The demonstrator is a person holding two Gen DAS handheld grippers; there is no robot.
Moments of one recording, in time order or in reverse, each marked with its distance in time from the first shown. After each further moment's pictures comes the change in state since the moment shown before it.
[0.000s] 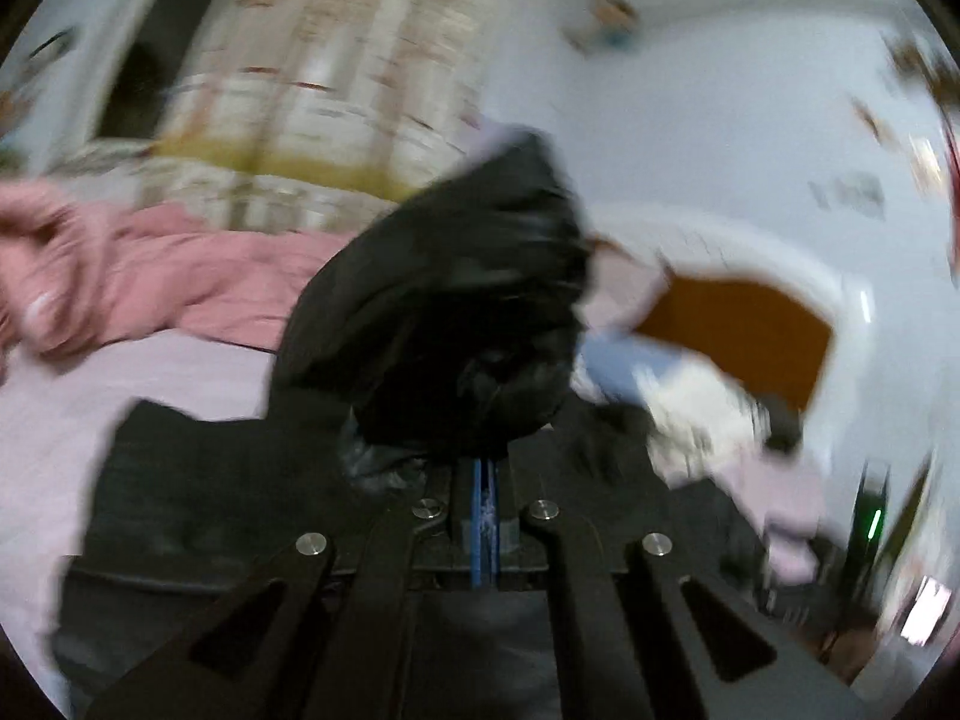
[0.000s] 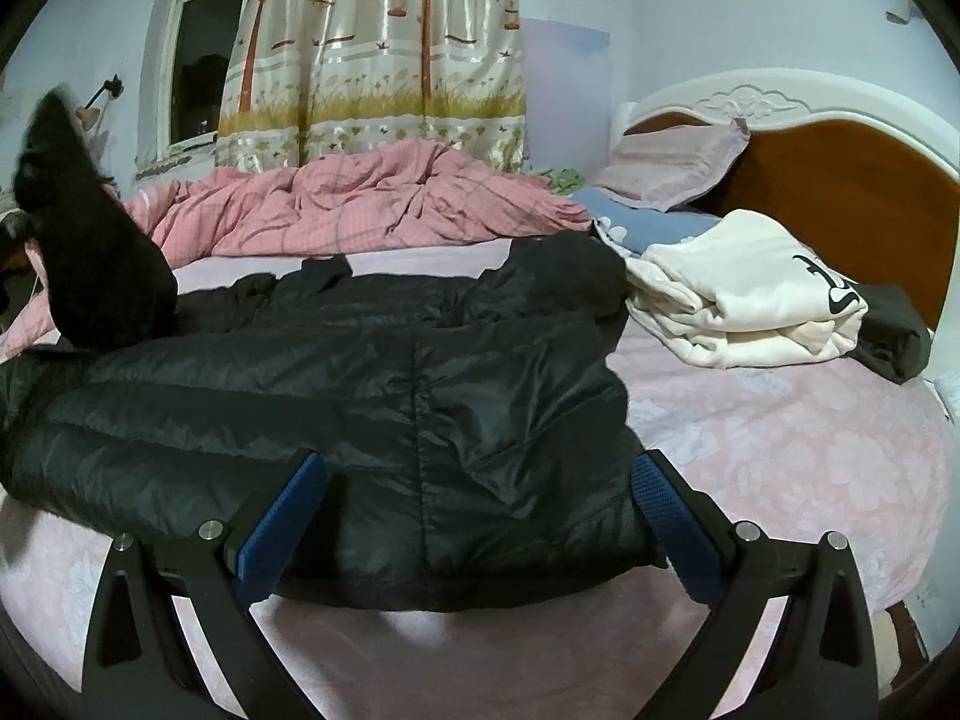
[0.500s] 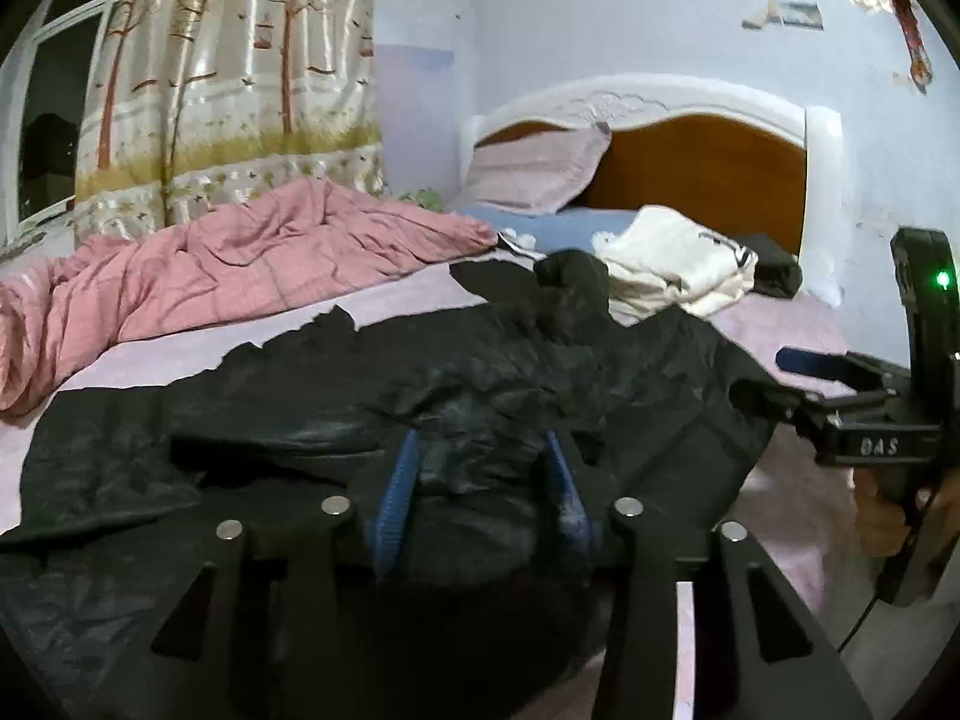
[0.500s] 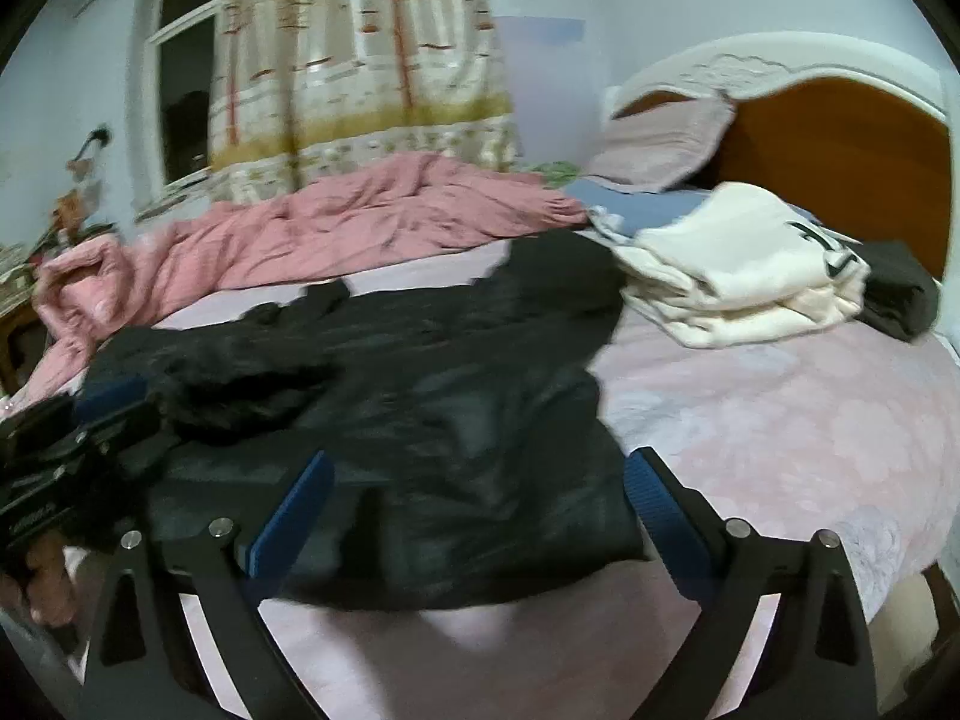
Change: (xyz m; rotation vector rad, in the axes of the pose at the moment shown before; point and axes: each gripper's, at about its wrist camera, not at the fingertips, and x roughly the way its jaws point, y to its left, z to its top) left arm 0.034 -0.071 -0.058 0.204 0.156 0.010; right arm -0.012 -0.015 0.005 0.091 0.003 0.088
